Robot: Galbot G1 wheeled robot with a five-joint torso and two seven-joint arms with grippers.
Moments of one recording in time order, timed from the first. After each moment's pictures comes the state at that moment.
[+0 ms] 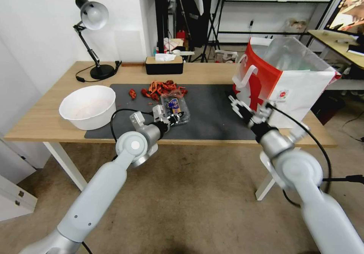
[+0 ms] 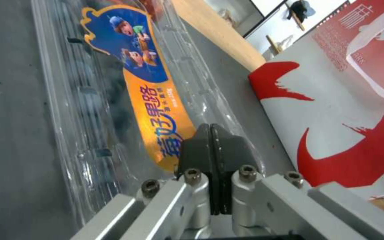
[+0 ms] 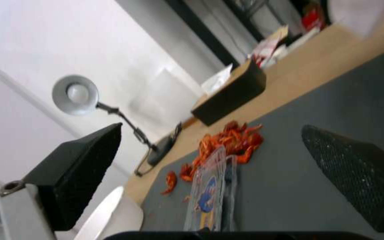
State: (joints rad) left arm 0.78 -1.17 -0.06 -1.72 -1.41 0.39 -0.30; right arm -0.99 1.09 0.39 1.97 1.34 -0.32 0.15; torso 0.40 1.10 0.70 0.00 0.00
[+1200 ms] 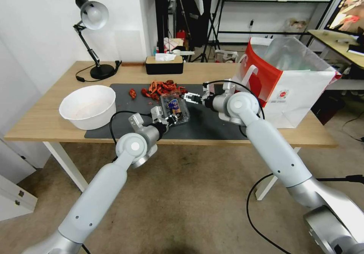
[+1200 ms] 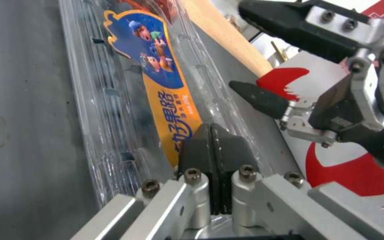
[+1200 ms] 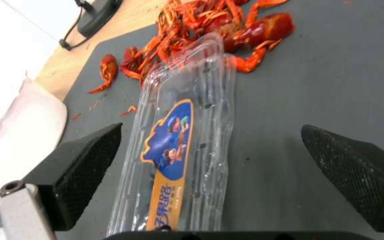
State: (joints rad) left arm 0.79 -1.18 -0.07 -1.70 -1.40 0.37 -0.30; right arm -0.40 1.21 -0.04 1.45 1.35 -0.74 0.32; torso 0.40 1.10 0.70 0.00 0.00
